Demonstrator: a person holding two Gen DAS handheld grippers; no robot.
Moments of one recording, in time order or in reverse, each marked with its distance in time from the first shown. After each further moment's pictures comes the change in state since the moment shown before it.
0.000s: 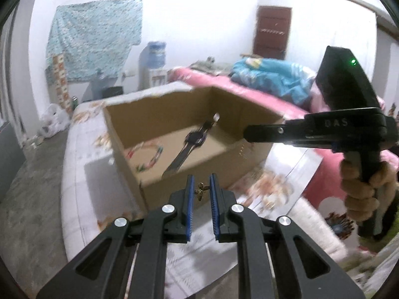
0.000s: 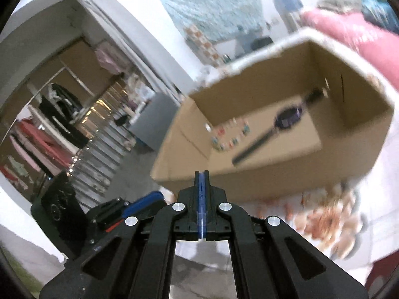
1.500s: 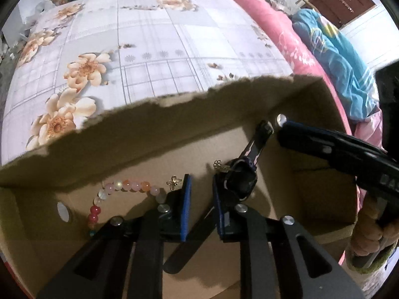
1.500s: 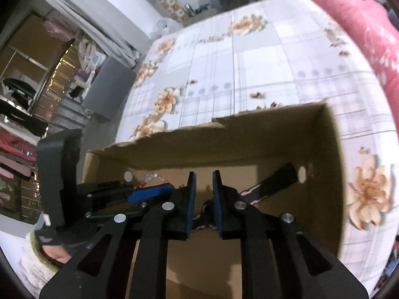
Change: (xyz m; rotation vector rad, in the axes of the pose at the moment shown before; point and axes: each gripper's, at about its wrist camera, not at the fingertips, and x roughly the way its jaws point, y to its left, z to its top) left arm 0.260 0.102 0.119 -0.380 0.640 -0.062; right arm 0.124 -0.109 0.163 0.078 0.388 -0.226
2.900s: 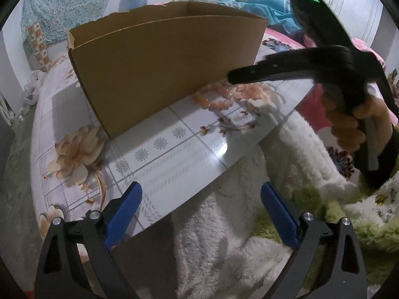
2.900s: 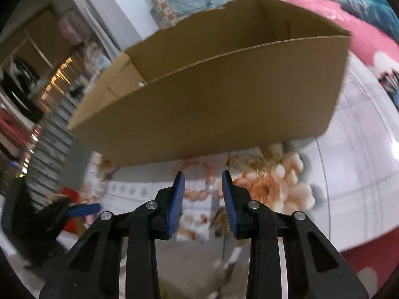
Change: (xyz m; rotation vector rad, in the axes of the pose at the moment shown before) left arm -0.038 -0.046 -0.320 0.405 -0.255 0.122; right arm 0.013 0.029 -0.211 -0.072 -0.187 -0.123
